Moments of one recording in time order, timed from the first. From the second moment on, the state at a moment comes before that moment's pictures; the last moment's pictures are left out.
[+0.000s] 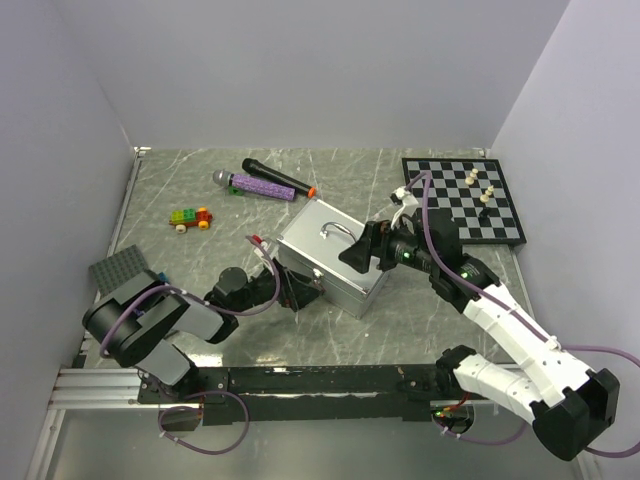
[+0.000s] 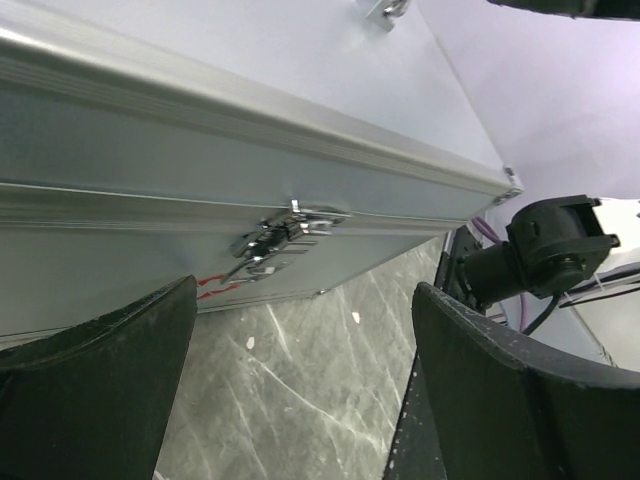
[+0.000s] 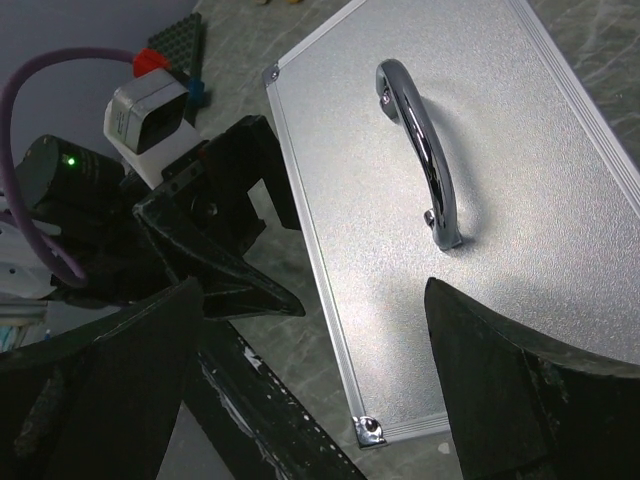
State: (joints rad) left arm -0.70 1.52 0.23 1.26 0.41 -0.70; right arm 0.52 0.93 0.83 -0.29 -0.36 0.48
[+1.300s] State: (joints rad) left arm -0.70 1.58 0.25 1.28 0.43 -0.72; right arm 0.53 0.93 0.78 -0.30 -0.38 0.49
